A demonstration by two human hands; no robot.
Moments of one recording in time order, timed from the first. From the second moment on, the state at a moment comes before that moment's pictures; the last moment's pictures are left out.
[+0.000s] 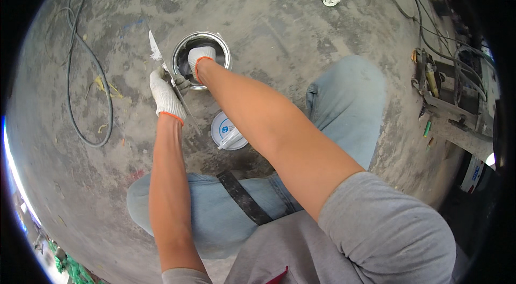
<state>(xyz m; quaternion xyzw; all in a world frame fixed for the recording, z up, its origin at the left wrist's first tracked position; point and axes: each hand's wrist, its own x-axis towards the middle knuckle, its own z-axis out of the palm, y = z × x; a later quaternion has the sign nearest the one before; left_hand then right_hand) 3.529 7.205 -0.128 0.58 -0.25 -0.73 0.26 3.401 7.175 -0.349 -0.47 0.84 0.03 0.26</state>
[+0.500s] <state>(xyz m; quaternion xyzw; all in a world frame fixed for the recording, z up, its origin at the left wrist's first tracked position) 3.528 7.198 -0.114 0.54 -0.21 -0.76 0.31 3.360 7.303 -0.064 -0.27 0.69 -0.47 0.48</state>
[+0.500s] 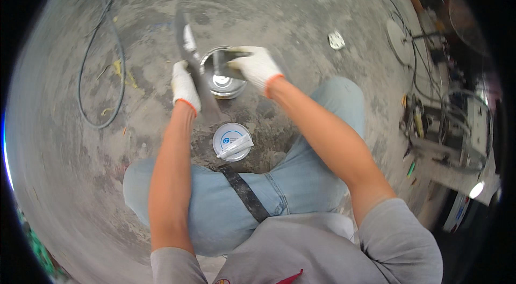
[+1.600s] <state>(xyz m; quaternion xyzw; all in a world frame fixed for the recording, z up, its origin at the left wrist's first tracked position) 3.549 7.179 -0.080 0.51 -0.16 -0.76 0.39 3.360 7.265 -0.086 -0.49 0.83 -0.15 0.22</state>
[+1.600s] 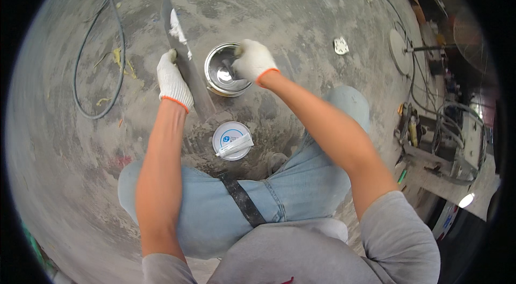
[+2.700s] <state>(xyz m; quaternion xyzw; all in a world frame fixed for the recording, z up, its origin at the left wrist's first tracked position) 3.531 7.200 -0.120 0.54 -0.13 -0.78 0.27 3.371 7.217 -0.114 -0.75 0.56 0.19 0.30</state>
